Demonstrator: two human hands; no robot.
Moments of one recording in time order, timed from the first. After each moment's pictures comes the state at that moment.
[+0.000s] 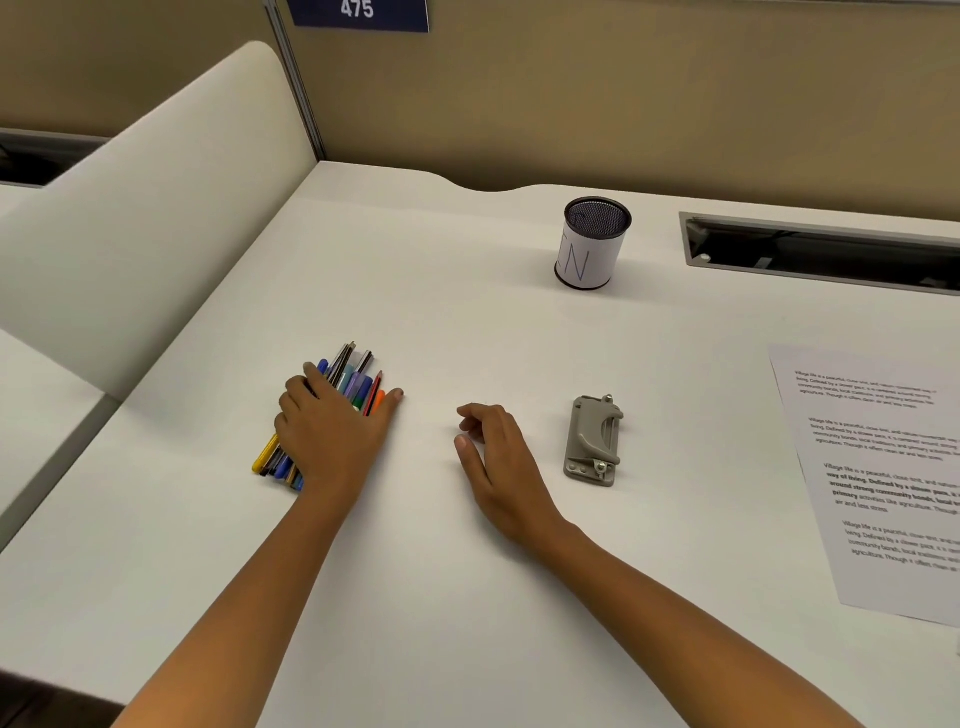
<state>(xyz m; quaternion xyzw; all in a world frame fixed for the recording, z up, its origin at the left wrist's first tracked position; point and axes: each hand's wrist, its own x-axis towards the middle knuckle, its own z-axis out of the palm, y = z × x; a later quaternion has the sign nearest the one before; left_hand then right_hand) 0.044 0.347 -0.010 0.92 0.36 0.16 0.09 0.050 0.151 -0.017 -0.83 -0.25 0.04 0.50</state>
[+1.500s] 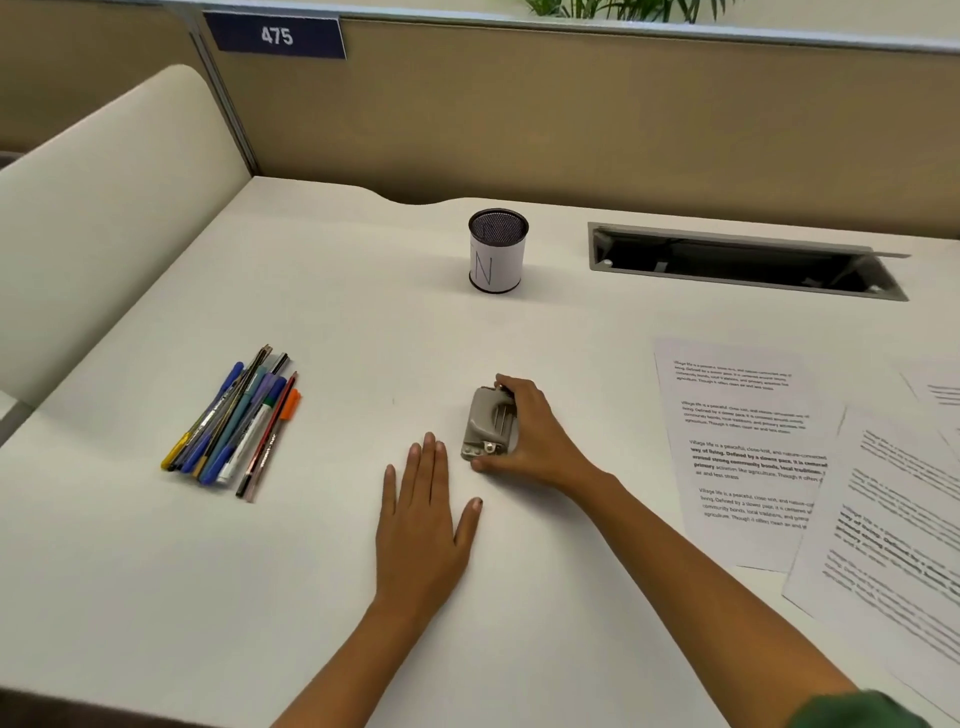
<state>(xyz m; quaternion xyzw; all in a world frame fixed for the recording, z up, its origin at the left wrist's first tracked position) -0.032 0.147 -0.028 0.99 0.08 0.07 0.13 0.106 0.010 -0.003 -0.88 -0.25 0.11 0.39</state>
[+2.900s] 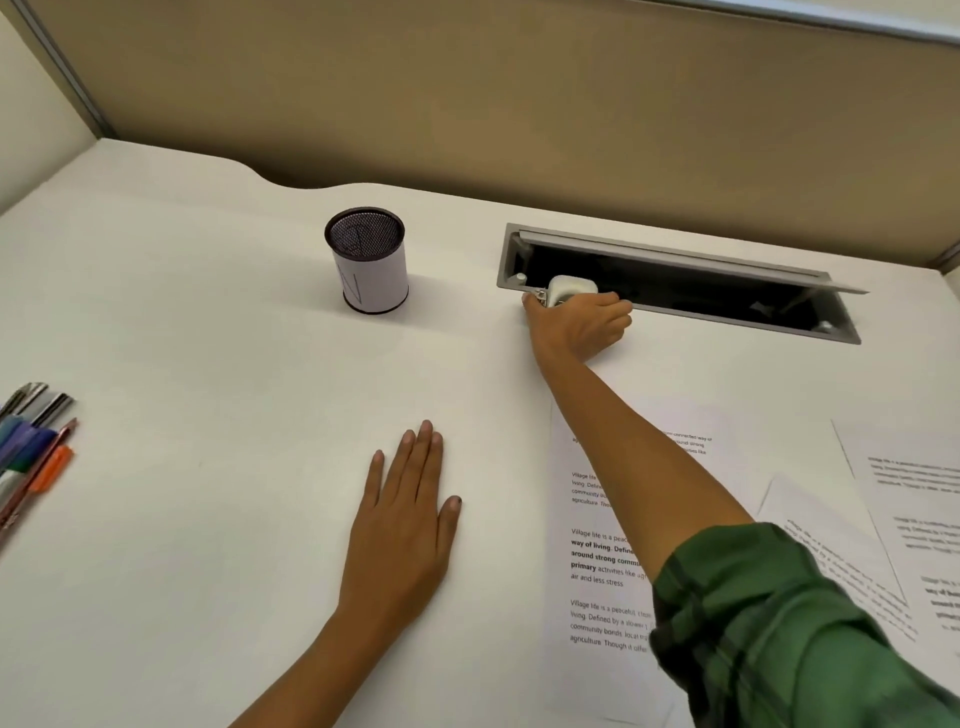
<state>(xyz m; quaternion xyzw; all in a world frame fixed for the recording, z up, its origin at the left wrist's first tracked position) 0.100 0.026 -0.028 0.99 0.03 0.04 0.16 0.363 -0.089 0.008 -0.90 0.26 -0.15 0.32</state>
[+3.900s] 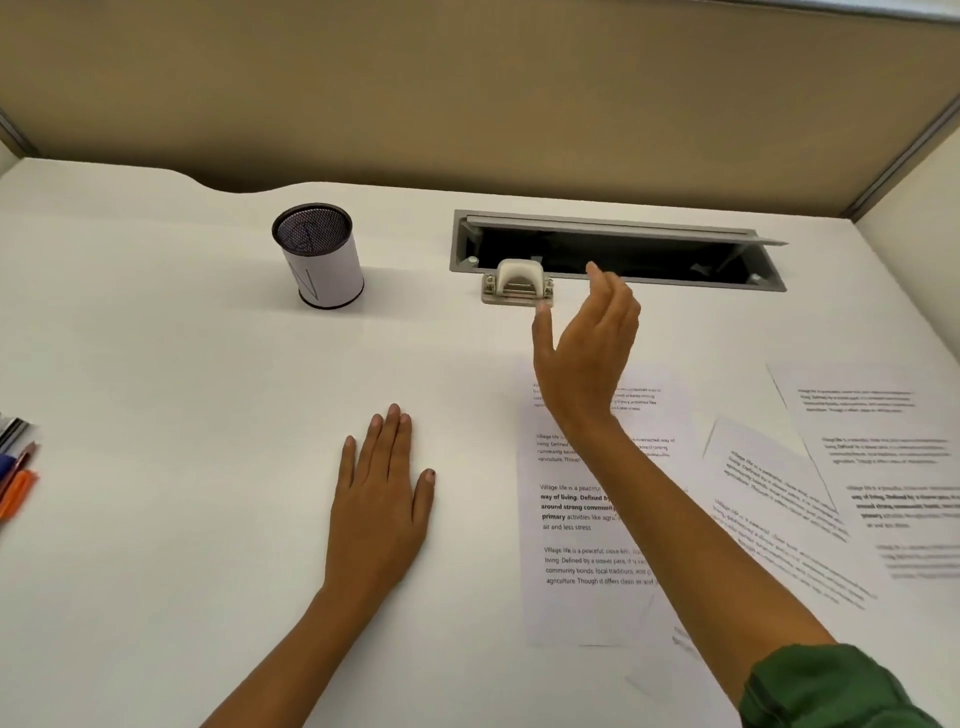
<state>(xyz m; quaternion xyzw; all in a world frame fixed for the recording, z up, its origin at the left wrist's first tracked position) 0.100 0.028 -0.026 0.98 0.02 0.07 0.19 0.257 -0.151 0.032 -0.90 0.04 -0.36 0.25</state>
